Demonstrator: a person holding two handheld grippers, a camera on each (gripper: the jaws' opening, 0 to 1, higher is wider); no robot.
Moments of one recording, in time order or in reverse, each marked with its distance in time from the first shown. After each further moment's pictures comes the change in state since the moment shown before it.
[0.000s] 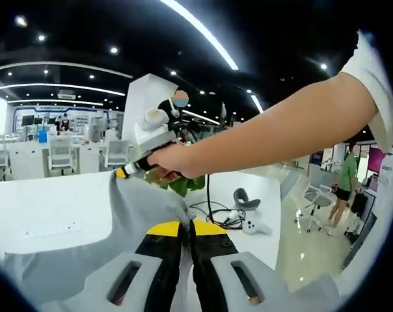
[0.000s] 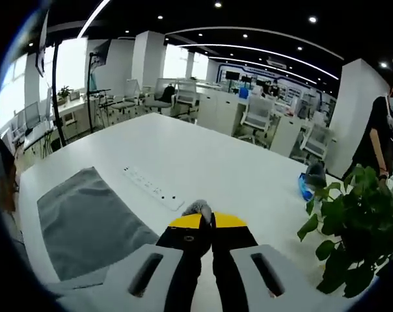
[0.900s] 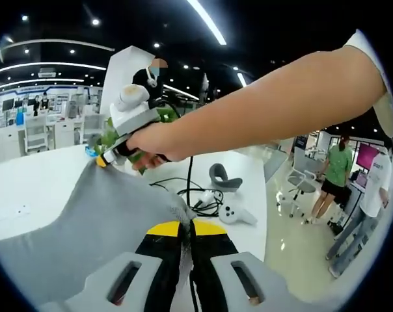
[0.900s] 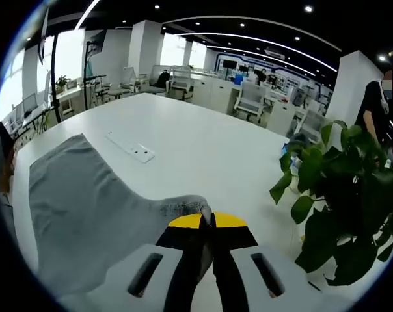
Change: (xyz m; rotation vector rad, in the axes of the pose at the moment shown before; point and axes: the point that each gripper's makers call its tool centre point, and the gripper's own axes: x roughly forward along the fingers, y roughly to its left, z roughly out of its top) left arm 0.121 -0.097 -0.057 0.004 0.155 -0.149; right arm -0.031 -0.098 -0.120 -0.007 0.079 -0.029
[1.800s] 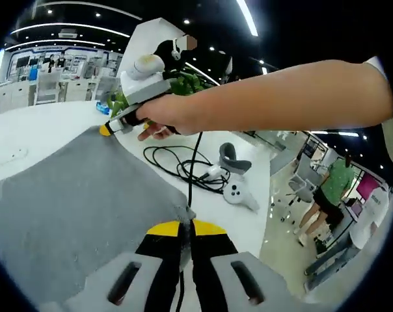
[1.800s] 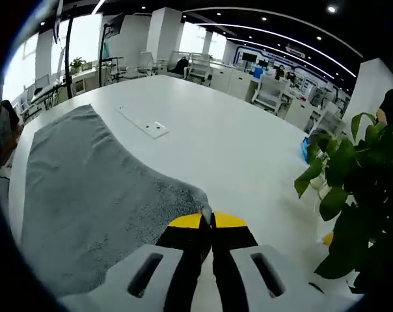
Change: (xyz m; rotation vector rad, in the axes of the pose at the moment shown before) left arm 0.026 0.002 -0.065 -0.228 0.139 0.020; right arm 0.031 0.010 -0.043 -0.082 0.055 0.070
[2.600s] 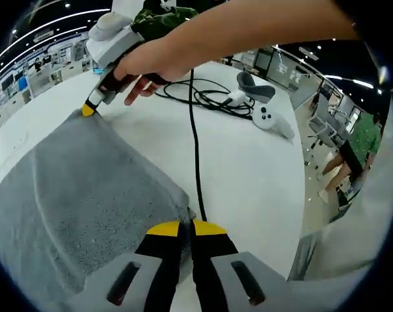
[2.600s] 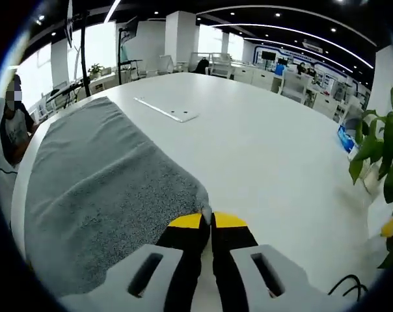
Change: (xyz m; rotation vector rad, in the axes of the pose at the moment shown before) left arm 0.021 0.040 -0.097 0.145 0.308 0.092; right arm 0.064 0.057 -0.042 0.027 -0.009 0.165
